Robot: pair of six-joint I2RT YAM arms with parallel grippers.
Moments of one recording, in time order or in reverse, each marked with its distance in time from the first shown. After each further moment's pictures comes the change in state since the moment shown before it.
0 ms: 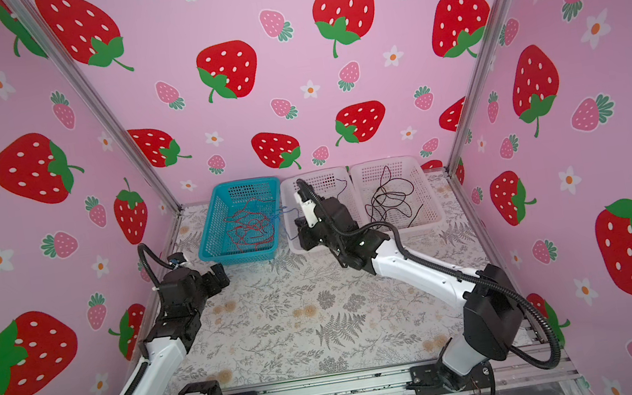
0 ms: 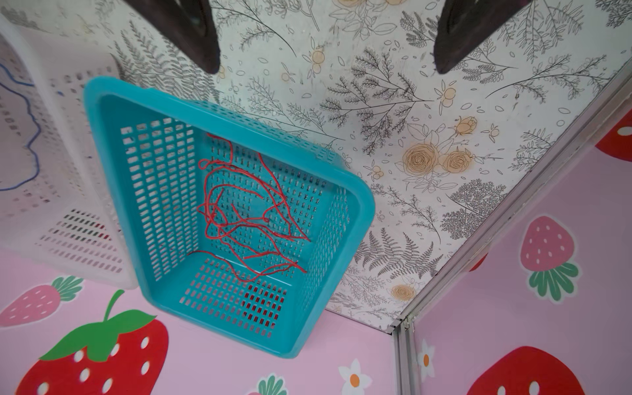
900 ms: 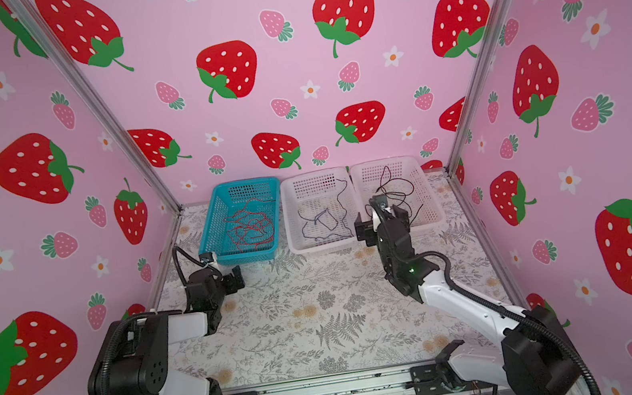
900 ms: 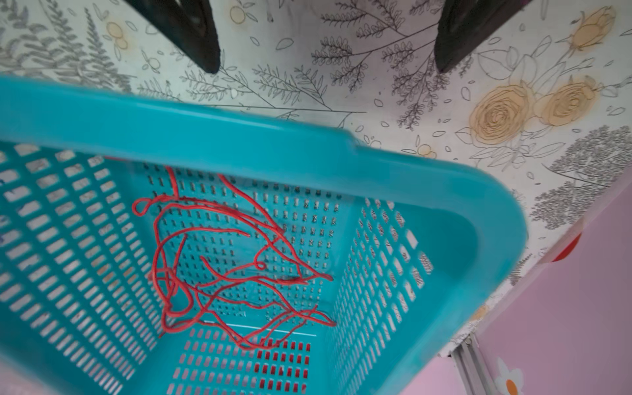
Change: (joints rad) left arm -0.006 0.550 -0.103 0.680 0.079 0.214; right arm -0.217 -0.402 -0.752 0.537 0.561 -0.243
